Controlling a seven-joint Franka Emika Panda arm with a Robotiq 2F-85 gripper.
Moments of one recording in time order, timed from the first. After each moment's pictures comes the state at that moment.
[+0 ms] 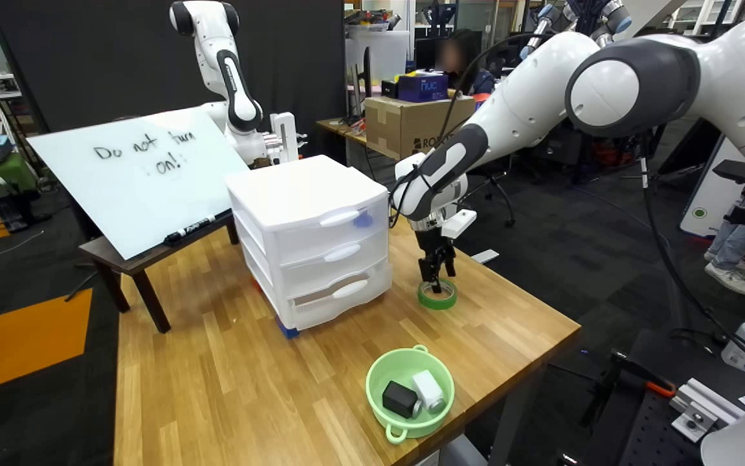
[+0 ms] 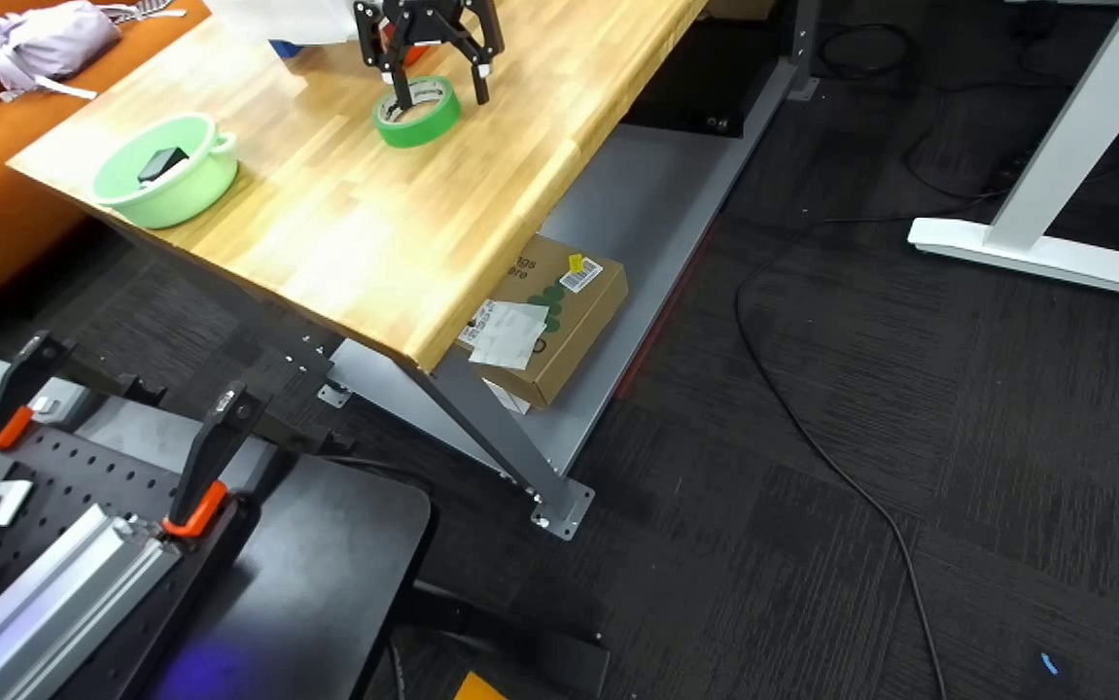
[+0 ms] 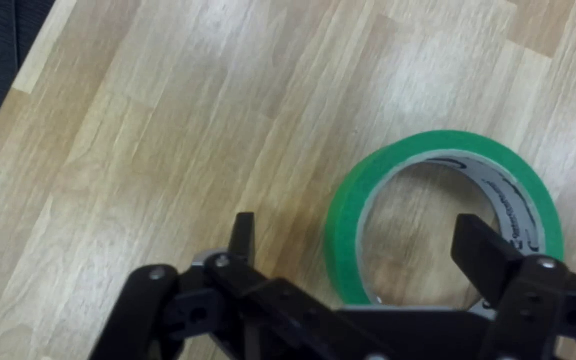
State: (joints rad) arm -0.14 0.89 -0.01 -1.53 -0.08 2.03 -0.34
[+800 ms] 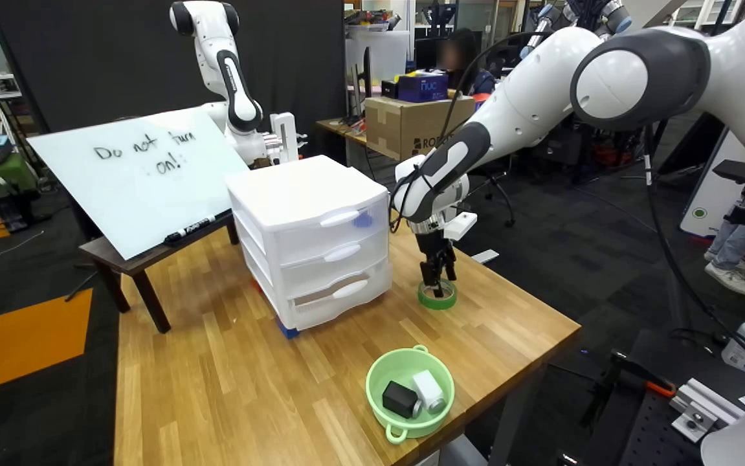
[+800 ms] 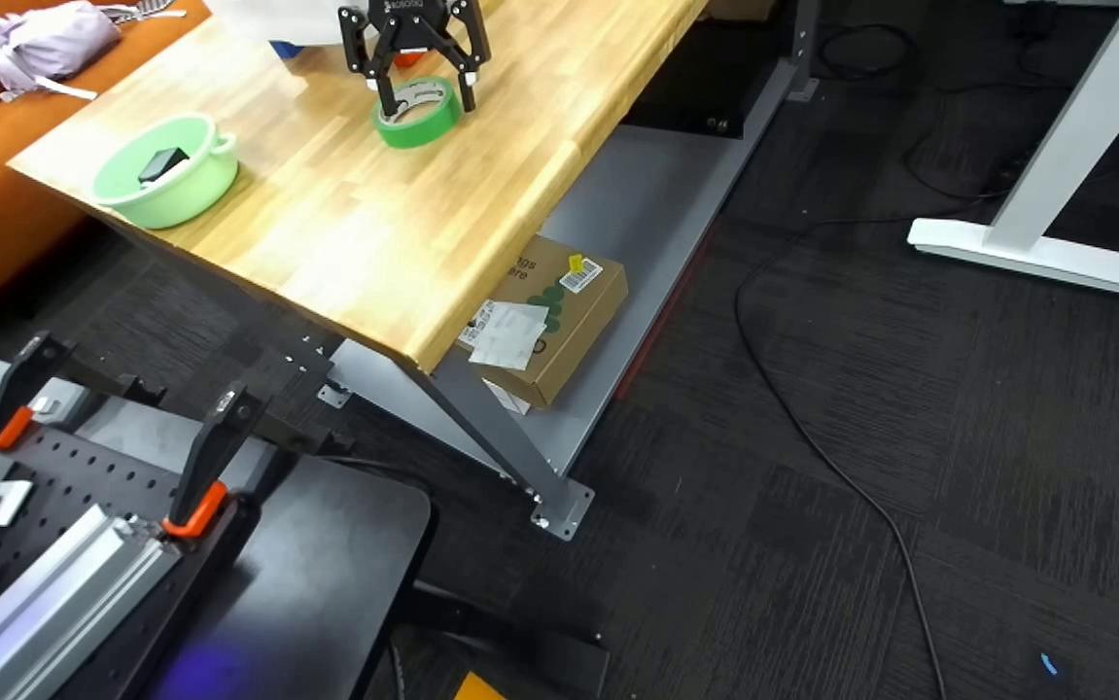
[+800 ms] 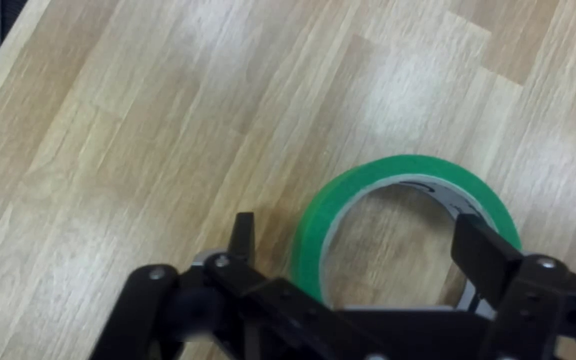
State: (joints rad) arm -0.14 0.86 0.01 -1.58 -0.07 2.03 -0.37
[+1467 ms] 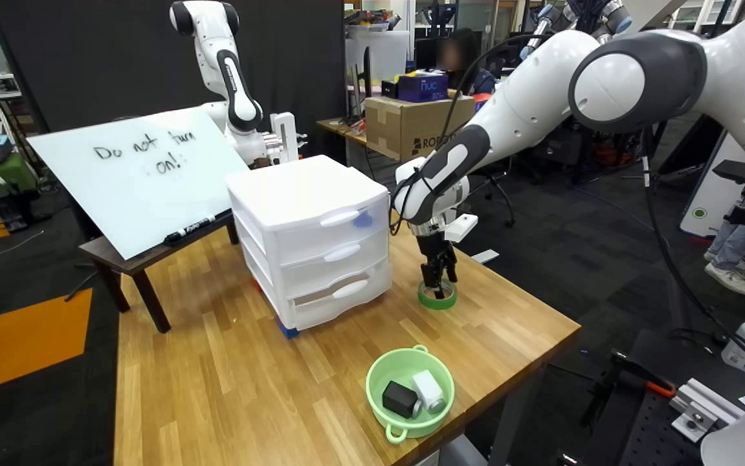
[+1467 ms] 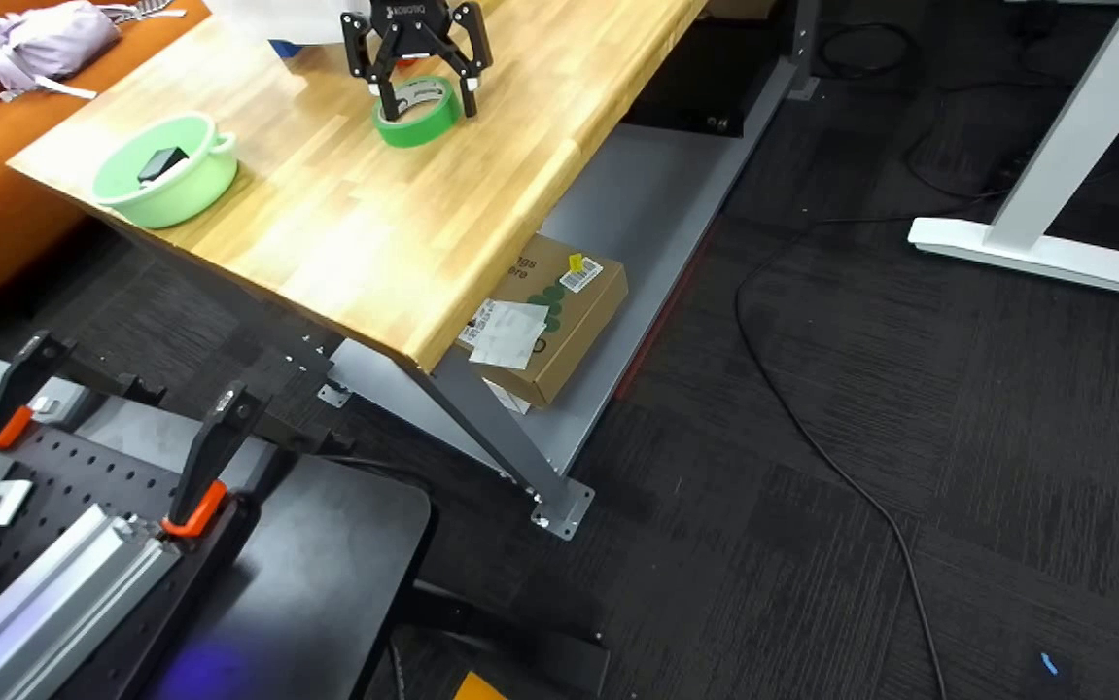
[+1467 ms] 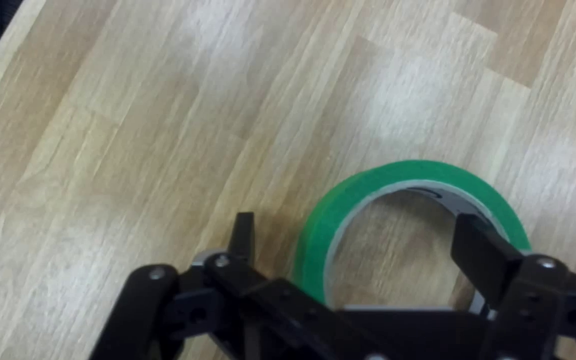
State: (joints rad) arm -0.14 0.87 0.01 -1.57 -0.07 2.03 -0.37
